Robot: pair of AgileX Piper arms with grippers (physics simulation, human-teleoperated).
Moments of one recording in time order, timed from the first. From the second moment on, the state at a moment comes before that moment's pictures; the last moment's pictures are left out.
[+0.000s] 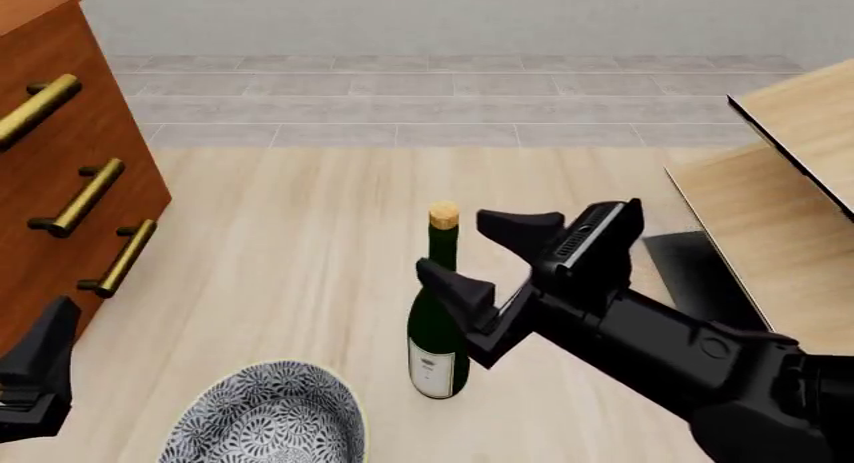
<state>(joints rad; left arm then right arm) 0.02 0.00 0.00 0.03 0.02 0.84 1.29 -0.41 -0.70 -0.02</state>
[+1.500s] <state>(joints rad) 0.03 0.00 0.00 0.05 0.01 0.81 1.32 -0.47 -0.72 -0.03</state>
